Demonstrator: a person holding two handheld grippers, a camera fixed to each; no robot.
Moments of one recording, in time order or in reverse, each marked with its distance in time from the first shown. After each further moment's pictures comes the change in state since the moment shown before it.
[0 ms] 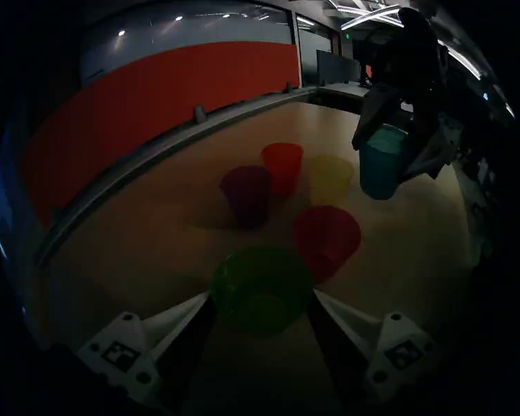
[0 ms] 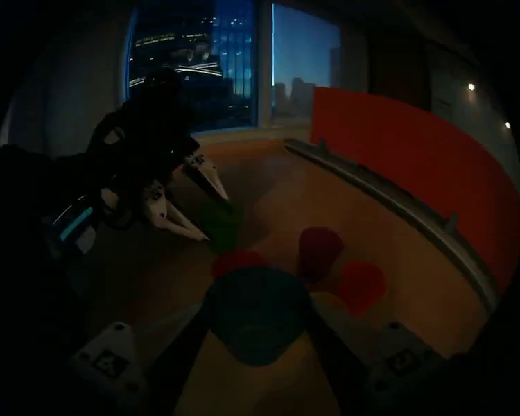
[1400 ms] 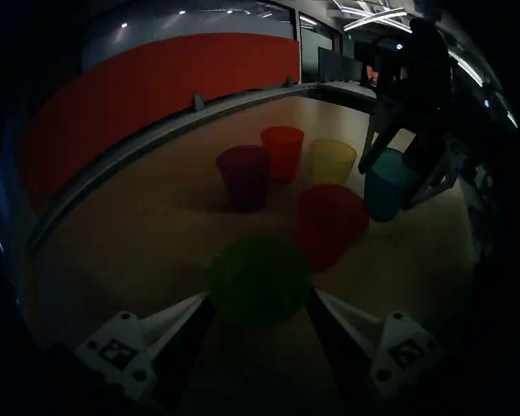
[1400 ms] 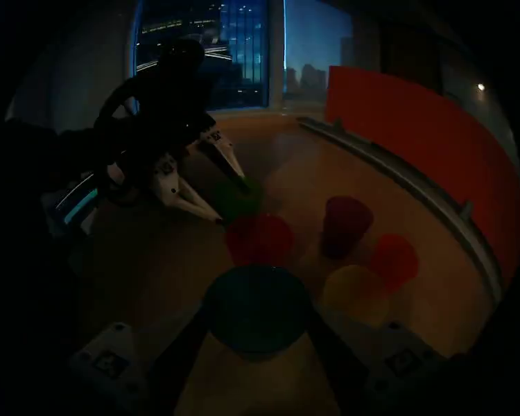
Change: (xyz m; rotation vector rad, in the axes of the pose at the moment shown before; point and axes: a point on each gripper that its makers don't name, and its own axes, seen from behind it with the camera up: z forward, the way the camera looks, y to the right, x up) left arm -0.028 0.002 0.016 -0.030 -0.010 -0.034; right arm -0.043 -0.022 0.034 0.039 -0.079 -0.020
